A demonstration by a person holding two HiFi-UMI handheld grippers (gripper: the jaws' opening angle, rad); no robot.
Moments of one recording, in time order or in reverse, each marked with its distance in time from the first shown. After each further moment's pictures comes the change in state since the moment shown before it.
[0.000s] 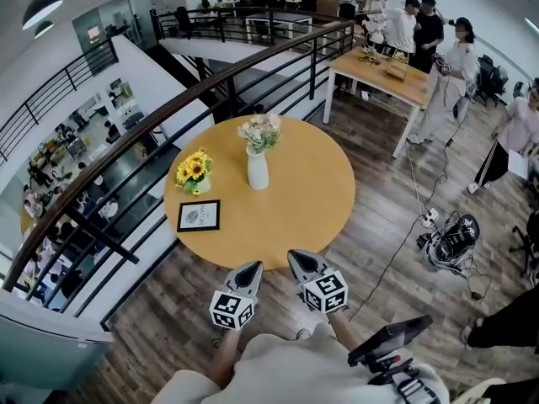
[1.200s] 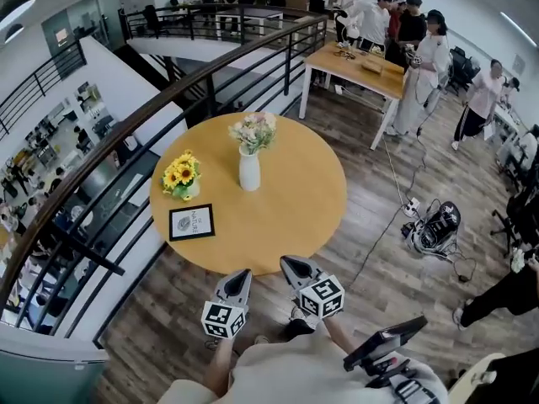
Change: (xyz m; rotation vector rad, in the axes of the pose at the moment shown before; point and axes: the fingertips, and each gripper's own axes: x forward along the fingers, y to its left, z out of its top) left arm -0.023 0.042 -0.016 -0.033 0.004 -0.064; right arm 0.022 0.026 -0.008 0.043 0.021 -0.063
